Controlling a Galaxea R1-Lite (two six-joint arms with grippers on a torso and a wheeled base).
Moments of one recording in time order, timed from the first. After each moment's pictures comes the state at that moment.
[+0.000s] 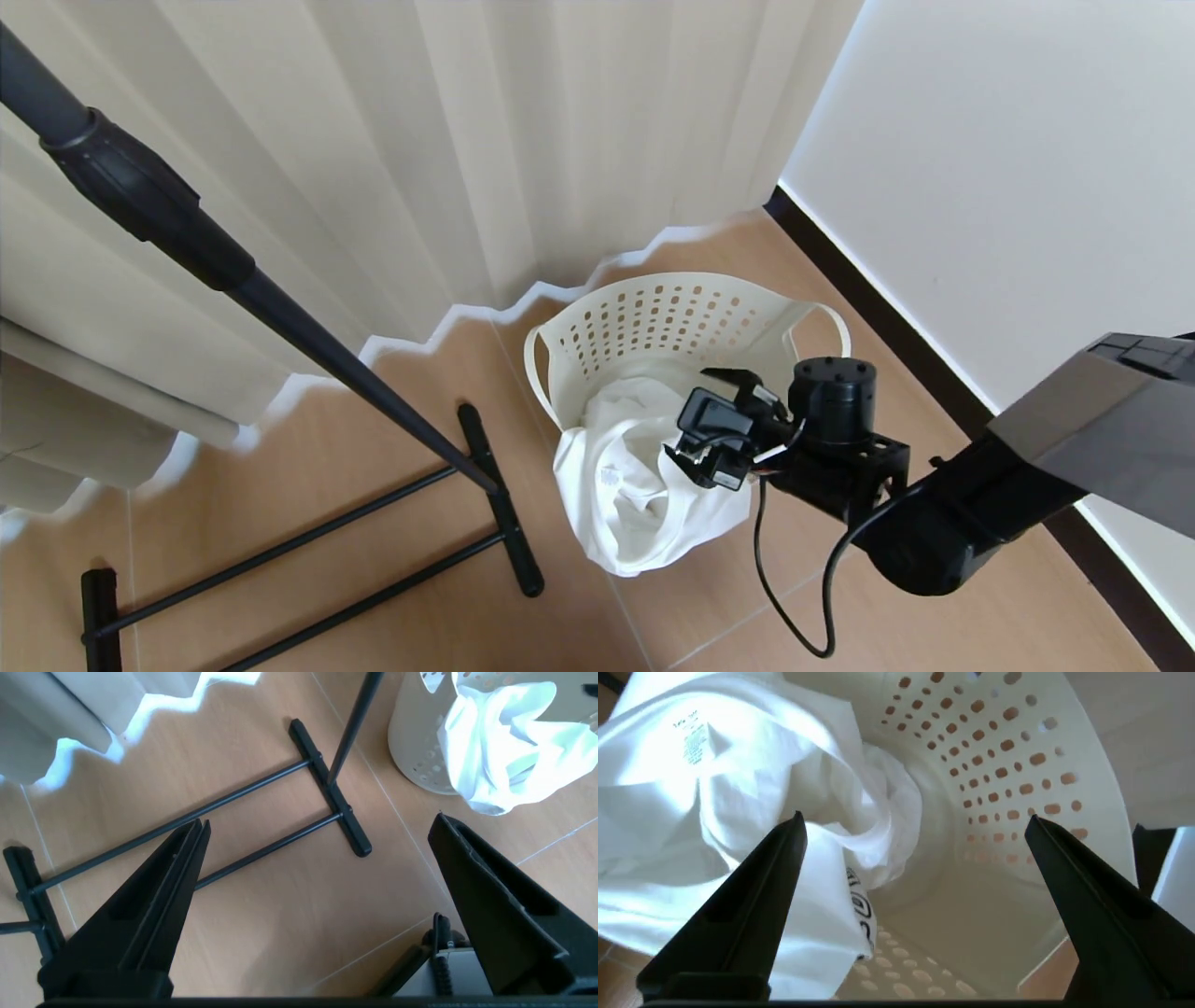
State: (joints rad) left arm -0.11 0.11 -0.03 0.08 0.07 -0.02; right arm 0.50 2.16 -0.86 -1.00 0.03 -0.81
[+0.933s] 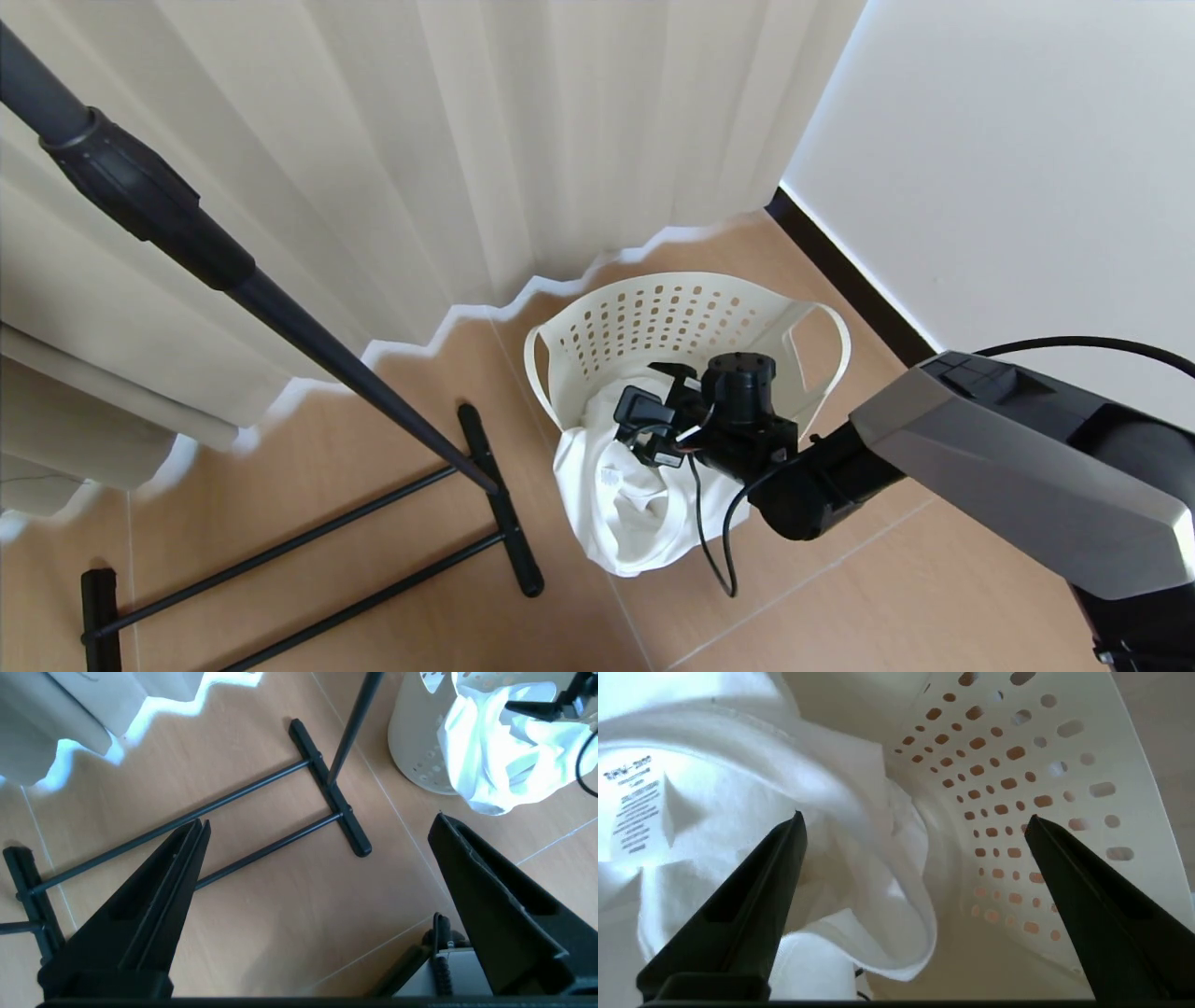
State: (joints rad) left arm -0.11 0.11 -0.03 0.08 0.07 -0.02; right arm 0.53 2.43 -1.29 -0.85 0.01 -0.89
